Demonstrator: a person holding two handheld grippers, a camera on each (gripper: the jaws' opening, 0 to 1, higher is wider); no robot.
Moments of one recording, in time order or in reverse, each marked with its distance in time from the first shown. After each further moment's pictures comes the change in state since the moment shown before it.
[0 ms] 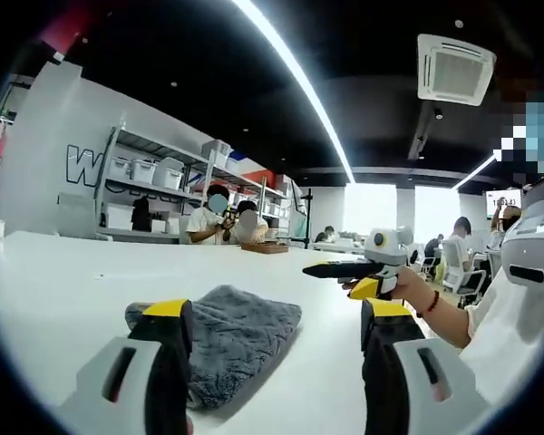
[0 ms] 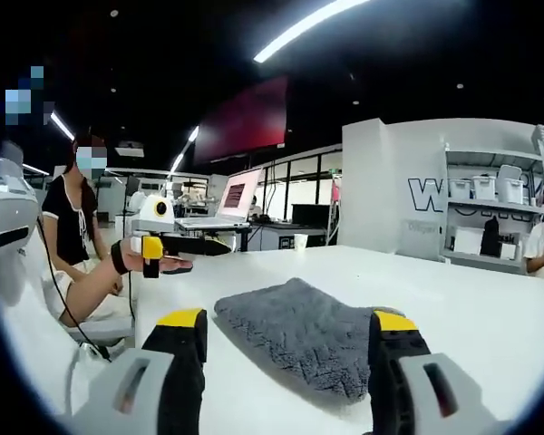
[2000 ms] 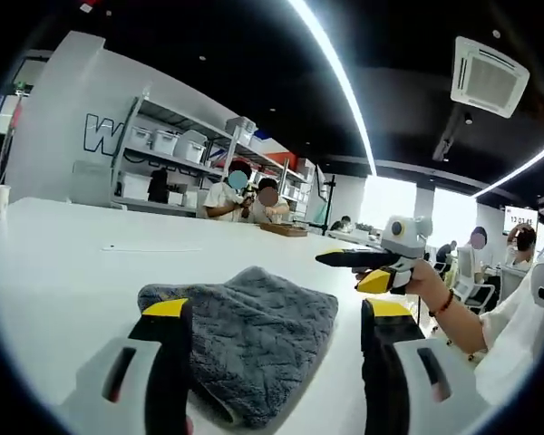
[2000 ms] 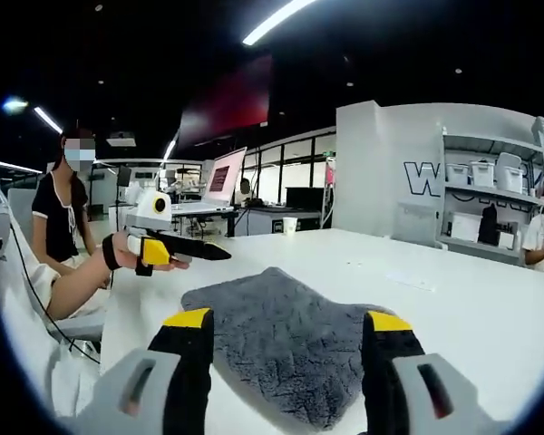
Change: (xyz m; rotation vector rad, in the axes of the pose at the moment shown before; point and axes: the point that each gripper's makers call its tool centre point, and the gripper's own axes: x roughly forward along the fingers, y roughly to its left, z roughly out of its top) left arm 0.030 0.057 -0.023 -0.112 0.080 0.078; right arm 0.044 -0.035 -0.013 0.014 0.090 -0.016
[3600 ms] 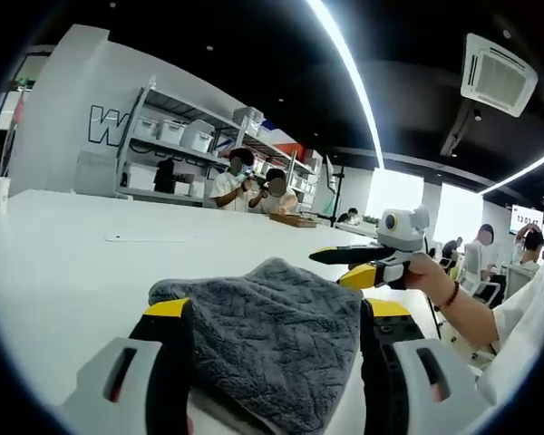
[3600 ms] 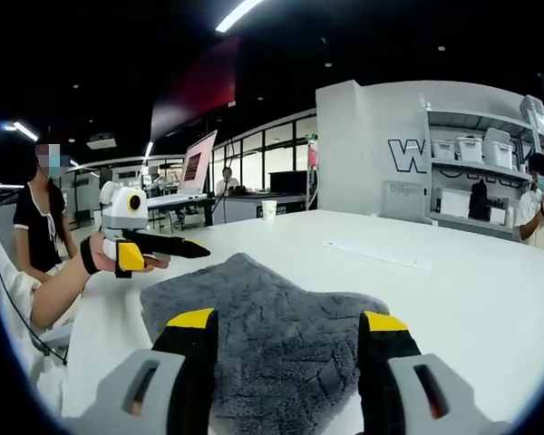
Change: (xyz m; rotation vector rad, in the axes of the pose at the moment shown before) left arm 0.020 0.031 -0.013 -0.005 0.053 0.033; right arm 0.038 -0.038 -0.024 0.074 0.071 -0.064
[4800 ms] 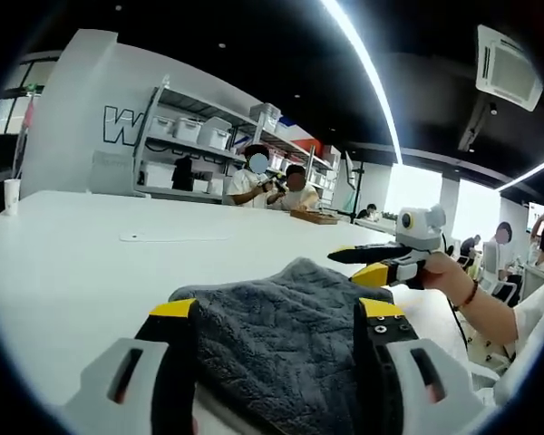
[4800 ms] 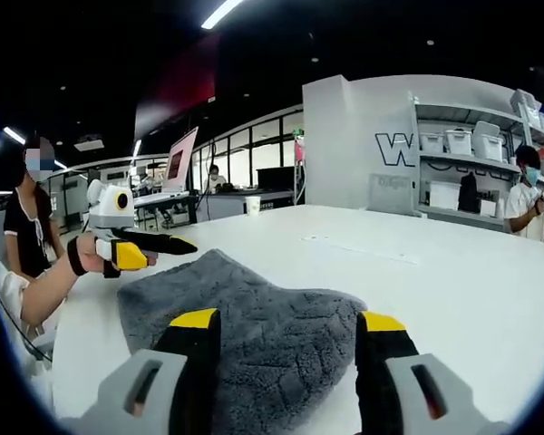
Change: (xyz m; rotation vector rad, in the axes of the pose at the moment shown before) left arm 0.018 0.027 0.000 0.014 0.024 0.098; right arm 0.012 -0.029 -0.006 0.028 0.020 -0.052
